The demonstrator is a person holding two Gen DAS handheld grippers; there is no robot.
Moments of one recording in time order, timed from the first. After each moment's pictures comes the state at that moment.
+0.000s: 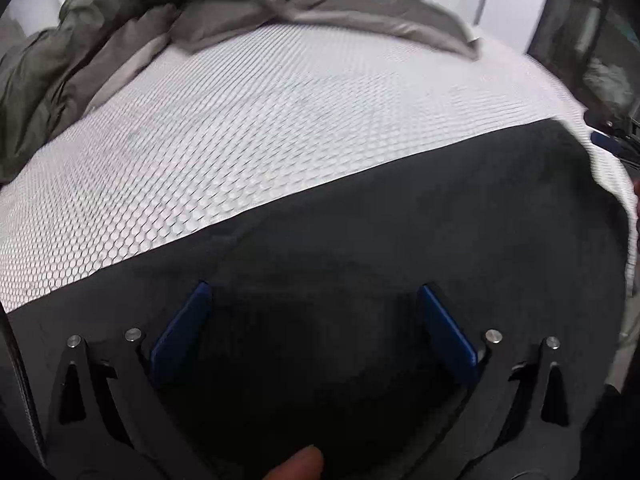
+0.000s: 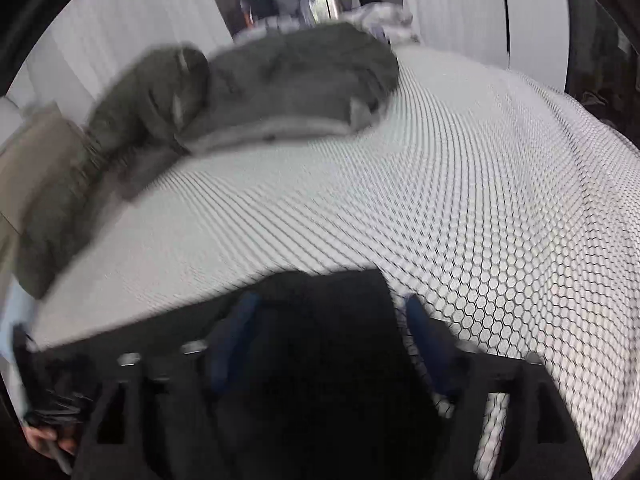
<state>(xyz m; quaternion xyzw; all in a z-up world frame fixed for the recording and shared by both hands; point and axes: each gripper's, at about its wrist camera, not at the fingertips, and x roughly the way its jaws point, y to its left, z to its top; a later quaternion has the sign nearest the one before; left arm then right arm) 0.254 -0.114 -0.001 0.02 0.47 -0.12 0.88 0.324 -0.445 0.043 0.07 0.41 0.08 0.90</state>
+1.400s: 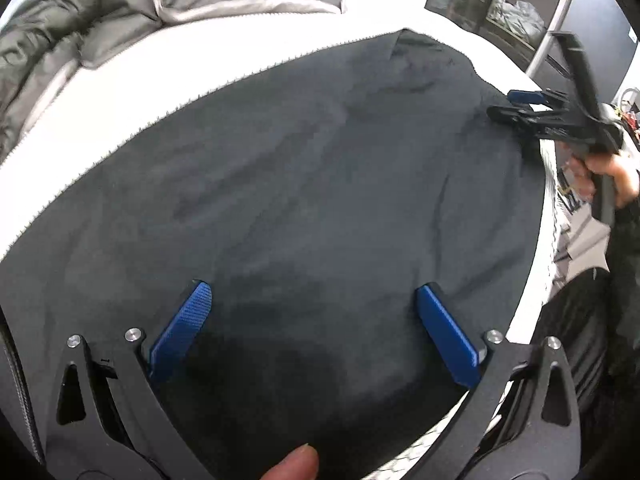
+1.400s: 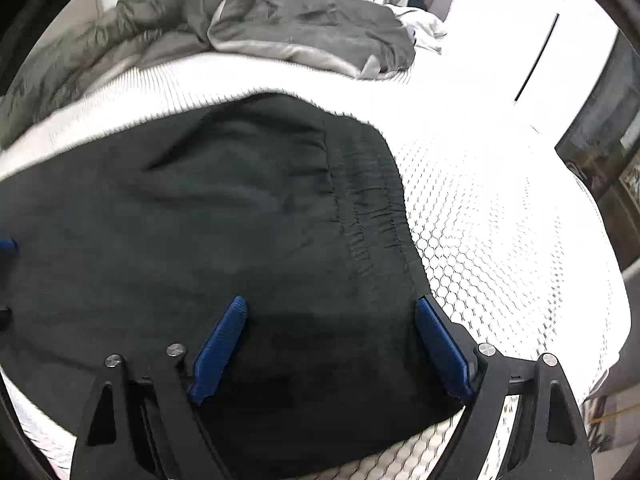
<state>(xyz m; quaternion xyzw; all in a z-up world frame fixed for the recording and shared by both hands) 0.154 -0.131 -0.007 0.07 0.47 -0.25 0.84 0.226 -0.459 0.003 -0.12 0.45 0.06 0.88</state>
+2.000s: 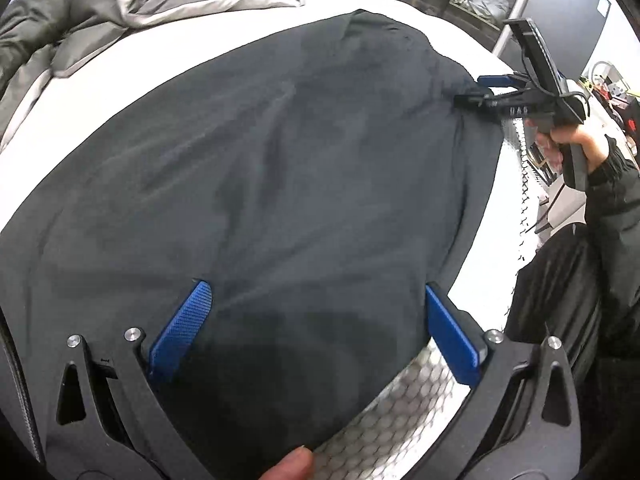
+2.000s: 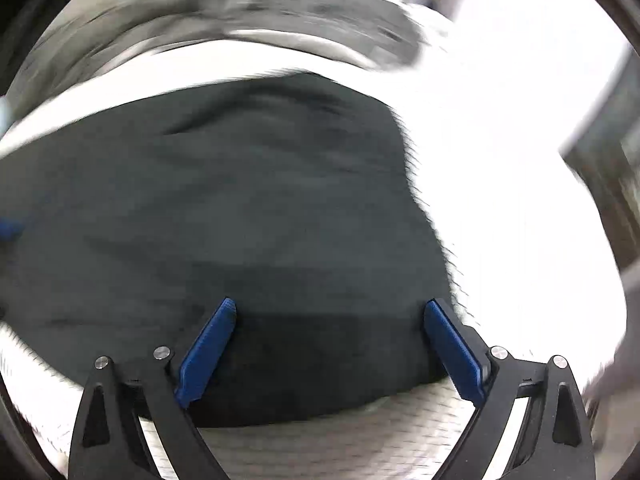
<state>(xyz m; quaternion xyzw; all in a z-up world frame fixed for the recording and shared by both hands) 0.123 -0.117 -0.019 0.09 0.47 -0.31 0.82 0.243 -0.536 -0.018 -0.12 0.47 0.02 0.87</state>
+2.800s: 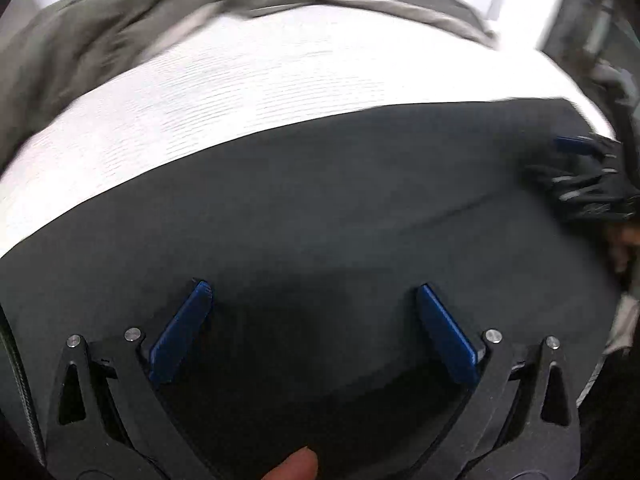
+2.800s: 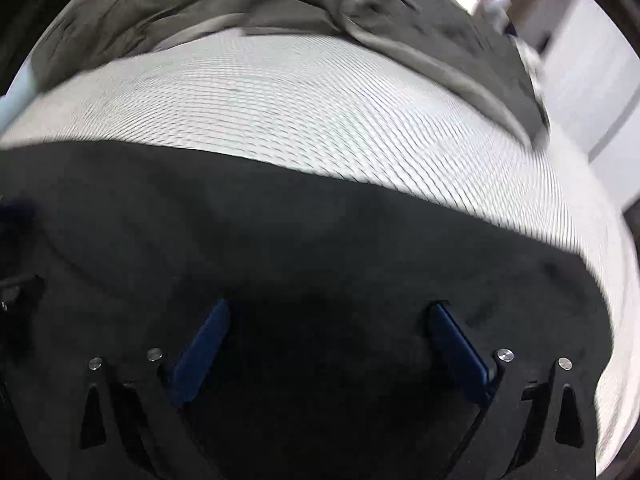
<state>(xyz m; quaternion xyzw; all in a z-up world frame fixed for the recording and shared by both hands) 0.183 0.034 -0.025 0.00 0.50 -0.05 0.86 0.295 -0.324 -0.036 -0.19 0.50 0.12 0.84</state>
